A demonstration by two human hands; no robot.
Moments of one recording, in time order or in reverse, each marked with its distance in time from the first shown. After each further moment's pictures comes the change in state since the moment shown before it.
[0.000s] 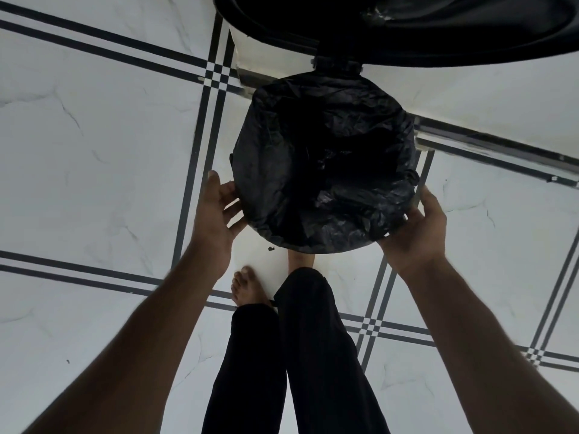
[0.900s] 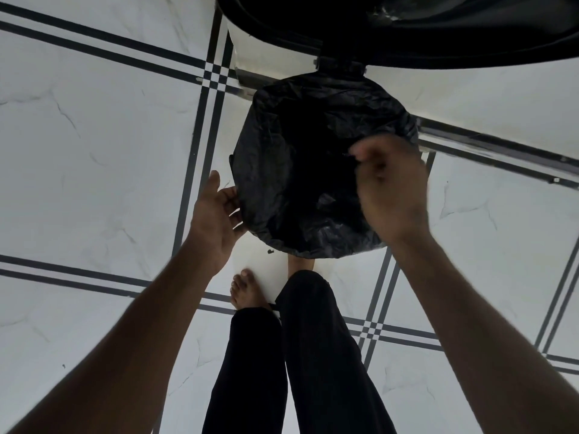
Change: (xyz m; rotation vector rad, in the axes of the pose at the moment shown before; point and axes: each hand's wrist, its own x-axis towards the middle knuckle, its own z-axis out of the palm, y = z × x) left_hand 0.011 0.006 -0.002 -0.040 -0.092 -0.157; right_hand -0.020 -0.008 0.079 -1.177 -0.005 -1.002
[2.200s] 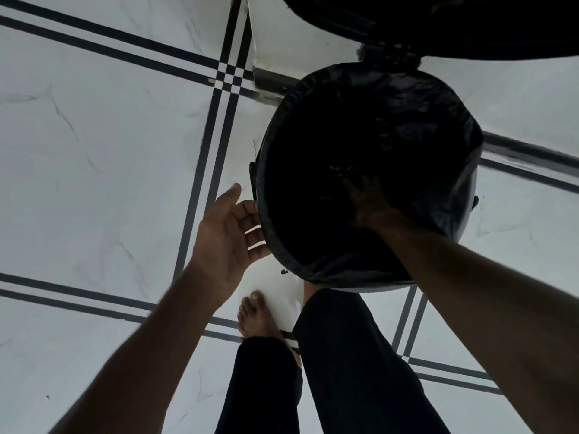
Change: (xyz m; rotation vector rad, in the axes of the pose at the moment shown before) left_hand 0.035 -0.012 -0.025 -0.081 -0.242 0.043; right_hand 0.065 0.132 0.146 -0.866 -0.904 0.086
